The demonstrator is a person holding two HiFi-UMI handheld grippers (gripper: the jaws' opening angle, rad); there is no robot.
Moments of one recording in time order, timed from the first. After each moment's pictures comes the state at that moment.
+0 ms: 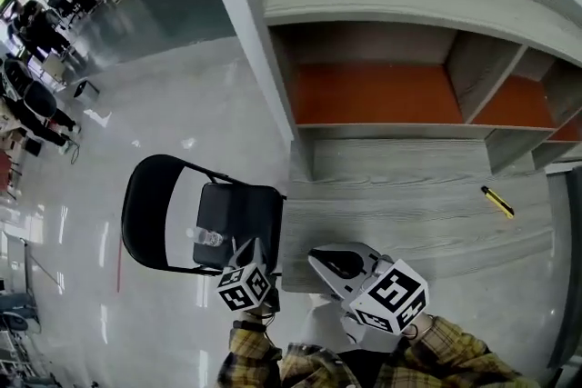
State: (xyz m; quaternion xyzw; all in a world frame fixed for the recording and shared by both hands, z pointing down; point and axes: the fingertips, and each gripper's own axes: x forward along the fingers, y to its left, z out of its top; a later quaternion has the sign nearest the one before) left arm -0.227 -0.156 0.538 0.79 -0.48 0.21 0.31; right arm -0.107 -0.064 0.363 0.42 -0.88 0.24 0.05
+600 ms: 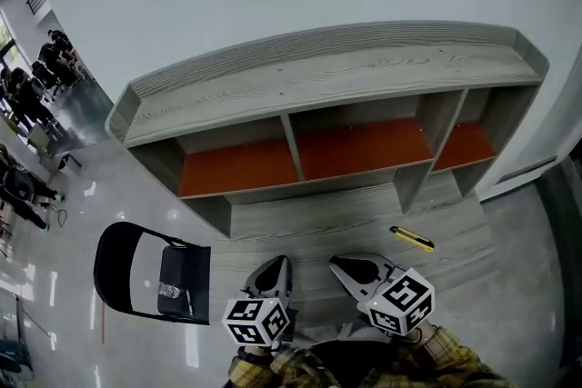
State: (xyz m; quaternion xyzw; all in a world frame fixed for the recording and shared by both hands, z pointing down) left arm 0.111 -0.005 0.355 0.92 -0.30 0.13 0.21; right arm 0.178 0.062 0.306 0.54 -0.82 0.18 0.03
